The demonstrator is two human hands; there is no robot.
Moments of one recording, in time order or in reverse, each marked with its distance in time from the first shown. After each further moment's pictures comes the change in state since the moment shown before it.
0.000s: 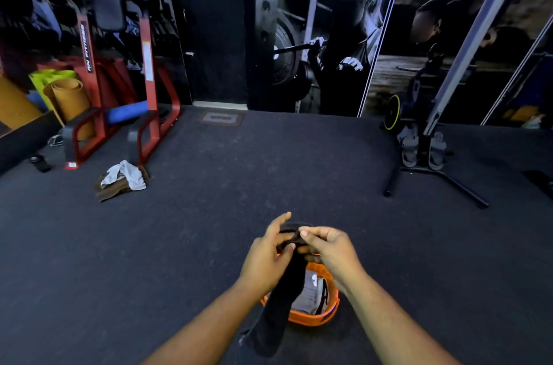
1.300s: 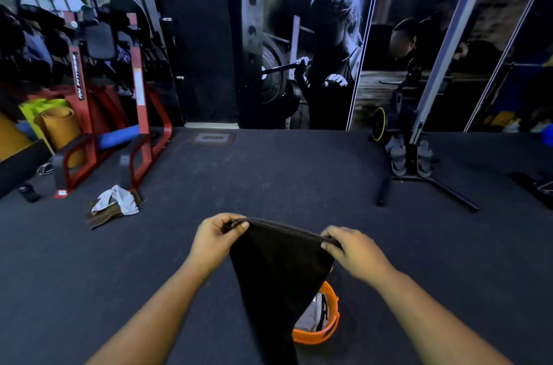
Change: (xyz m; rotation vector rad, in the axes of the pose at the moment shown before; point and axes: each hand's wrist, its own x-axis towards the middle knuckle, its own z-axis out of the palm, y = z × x) left_hand 0.032 -0.002 -0.088 -0.195 0.142 -0.088; right_hand -0.009 -0.034 -0.076 -1.247 -0.002 -0.439
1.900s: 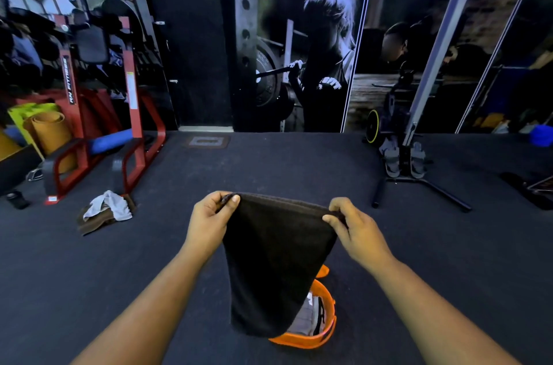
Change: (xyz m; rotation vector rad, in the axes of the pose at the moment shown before) left_hand 0.026 0.033 0.001 -0.210 0.071 0.019; right_hand 0.009 -0.008 -0.029 0.222 0.373 -0.123
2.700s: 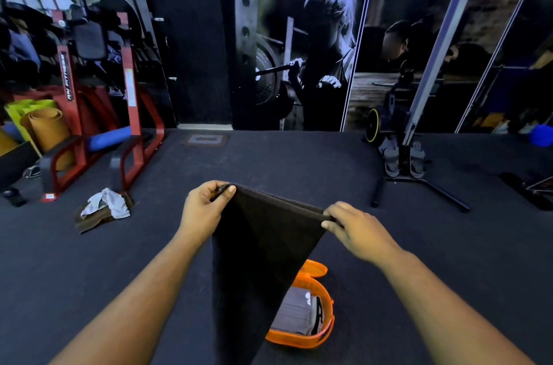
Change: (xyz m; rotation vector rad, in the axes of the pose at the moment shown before) left_hand 0.022 0.009 -0.006 0.134 0.016 0.012; right_hand 0.015 0.013 -0.012 -0.313 -0.293 -0.039
